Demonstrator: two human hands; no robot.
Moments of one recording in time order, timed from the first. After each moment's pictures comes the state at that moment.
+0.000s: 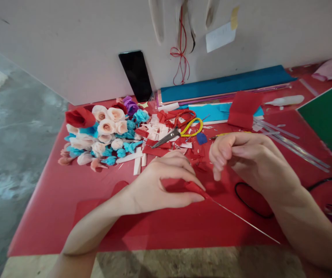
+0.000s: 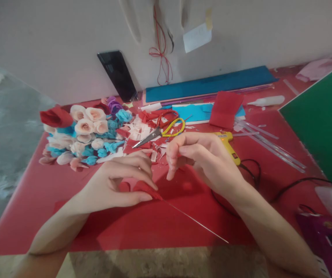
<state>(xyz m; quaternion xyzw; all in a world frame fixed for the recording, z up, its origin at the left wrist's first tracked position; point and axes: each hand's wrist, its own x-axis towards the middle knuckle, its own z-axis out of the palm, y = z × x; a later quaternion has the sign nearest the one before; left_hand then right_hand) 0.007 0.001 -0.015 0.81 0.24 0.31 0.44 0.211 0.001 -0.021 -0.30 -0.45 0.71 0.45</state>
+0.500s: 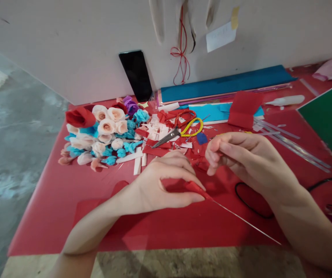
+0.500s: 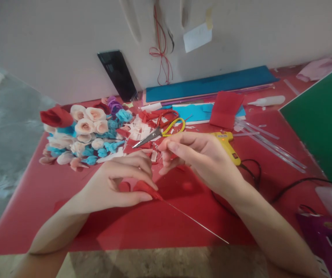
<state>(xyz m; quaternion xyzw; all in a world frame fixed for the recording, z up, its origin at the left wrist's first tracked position) 0.007 0.001 -0.015 0.81 0.24 0.31 0.44 0.206 0.001 -0.019 -0.33 -0.44 0.70 0.45</state>
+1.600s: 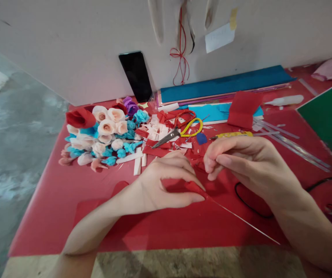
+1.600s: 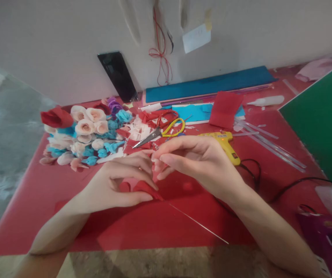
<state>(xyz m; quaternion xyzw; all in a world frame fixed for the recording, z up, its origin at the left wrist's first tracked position) 0.007 0.001 -0.015 0.81 0.24 0.31 0.44 0.208 -0.005 -0.019 -0.28 -0.49 0.69 0.45</state>
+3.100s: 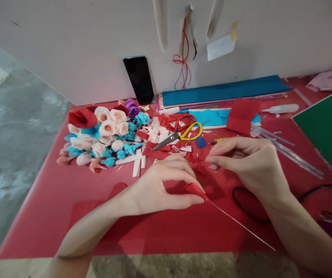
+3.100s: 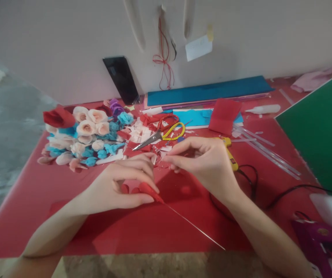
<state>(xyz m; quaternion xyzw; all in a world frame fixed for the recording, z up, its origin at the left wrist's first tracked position) 0.007 0.000 -0.015 0.81 0.26 0.30 0.44 0.204 0.001 -0.025 -0.47 -0.54 0.51 0.48</state>
